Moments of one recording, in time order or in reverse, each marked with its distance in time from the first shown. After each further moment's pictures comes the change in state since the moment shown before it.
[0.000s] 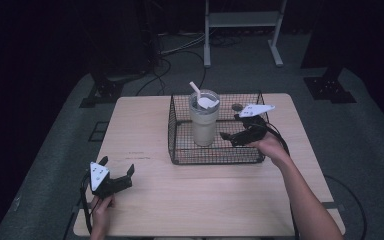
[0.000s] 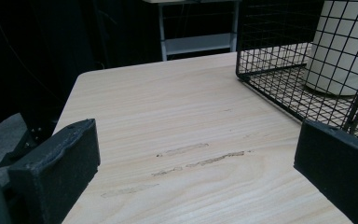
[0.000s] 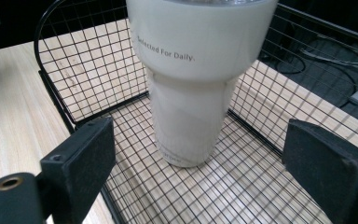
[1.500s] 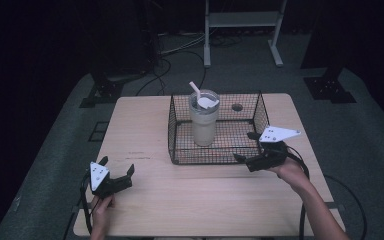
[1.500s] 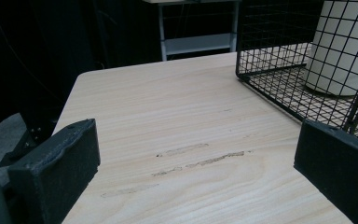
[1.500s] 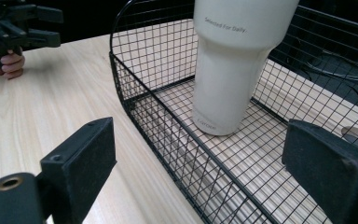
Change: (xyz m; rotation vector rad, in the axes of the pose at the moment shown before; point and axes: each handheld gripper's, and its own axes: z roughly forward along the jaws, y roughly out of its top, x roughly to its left) left arm 0.000 0.000 0.000 -0.002 -0.001 -0.001; right arm 0.040 -0.039 -0.066 -0.067 0.030 -0.022
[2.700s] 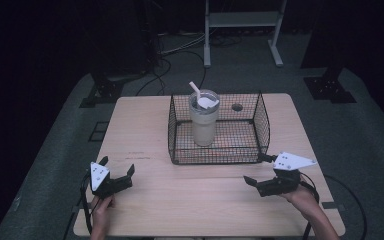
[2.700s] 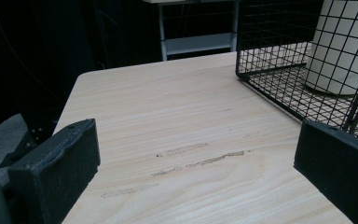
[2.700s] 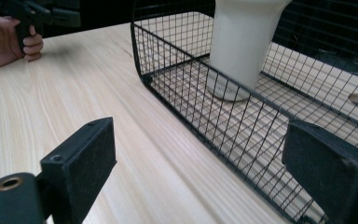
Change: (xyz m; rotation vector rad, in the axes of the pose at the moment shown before) left arm -0.001 0.000 0.000 0.003 0.003 0.005; right arm 0.030 -0.056 -0.032 -0.036 -0.013 0.025
